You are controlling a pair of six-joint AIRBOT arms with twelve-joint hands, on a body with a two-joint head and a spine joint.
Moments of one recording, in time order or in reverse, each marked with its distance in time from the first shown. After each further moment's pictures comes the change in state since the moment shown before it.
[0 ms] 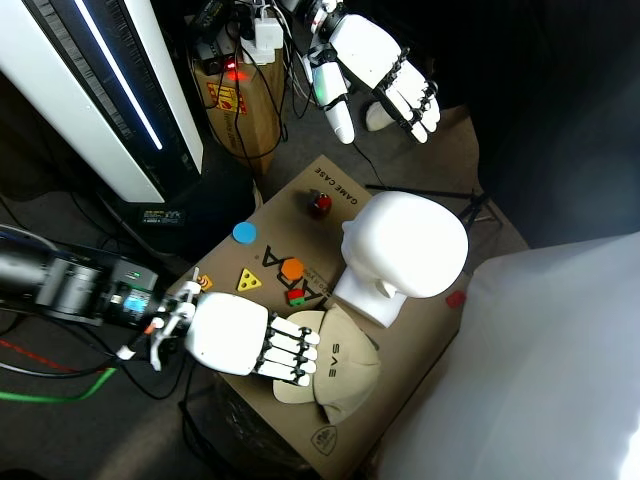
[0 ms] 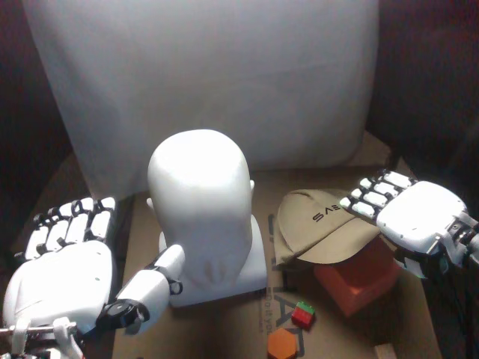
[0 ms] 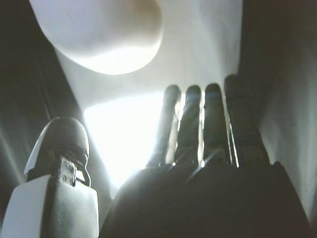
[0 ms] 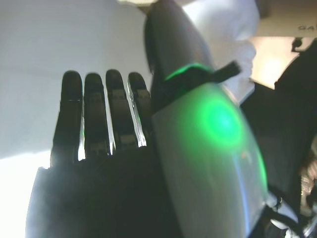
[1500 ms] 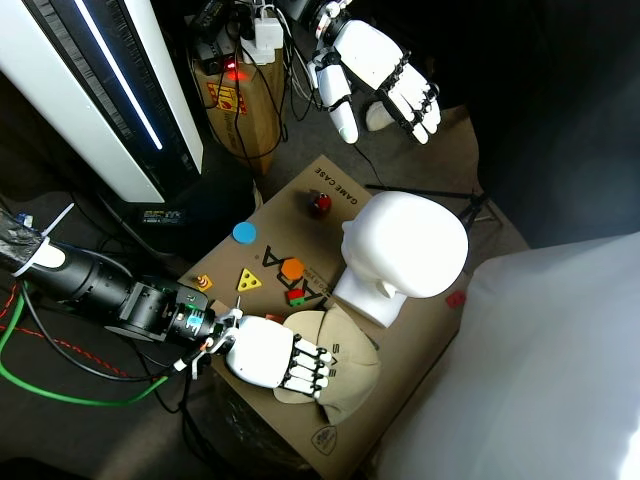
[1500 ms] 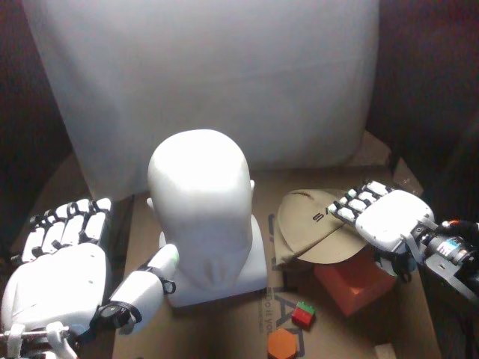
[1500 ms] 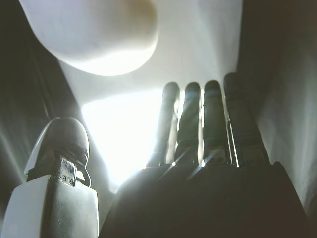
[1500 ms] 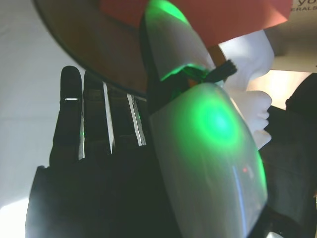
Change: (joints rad) left arm 0.043 -0.028 0.064 0.046 -0.006 -0.084; right arm -0.002 -0.327 0.505 -0.134 -0.079 0.235
